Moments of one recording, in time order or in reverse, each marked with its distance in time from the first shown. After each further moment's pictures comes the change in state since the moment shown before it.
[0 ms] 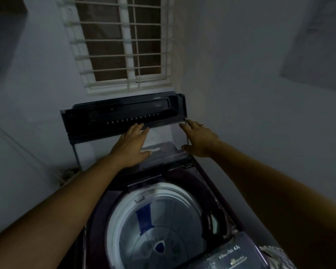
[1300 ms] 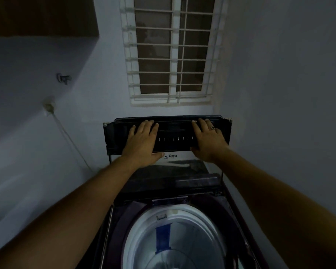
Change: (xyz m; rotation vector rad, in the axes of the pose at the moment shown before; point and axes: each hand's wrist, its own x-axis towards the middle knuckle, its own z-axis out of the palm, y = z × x) left_hand -0.010 -0.042 -0.052 0.263 0.245 -0.215; right_hand 0.084 -0.055 -0.032 -0.060 0.217 -0.138
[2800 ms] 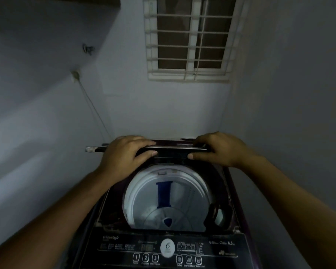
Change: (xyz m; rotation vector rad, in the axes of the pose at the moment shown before) left_hand -0.201 0.091 -0.046 -0.347 0.192 -0.017; right_hand -0.173 0.023 -0.015 0.311 -0.145 -0.401
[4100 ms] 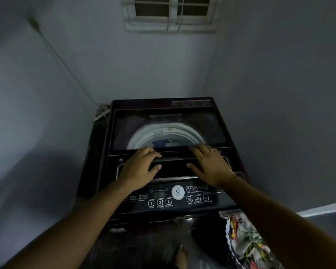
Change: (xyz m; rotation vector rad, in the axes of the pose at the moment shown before) left_hand -0.140 -0.012 0.110 -0.165 -0.397 -0.149; right_hand -0.092 -0.070 0.189 -0.051 -0.022 0.219
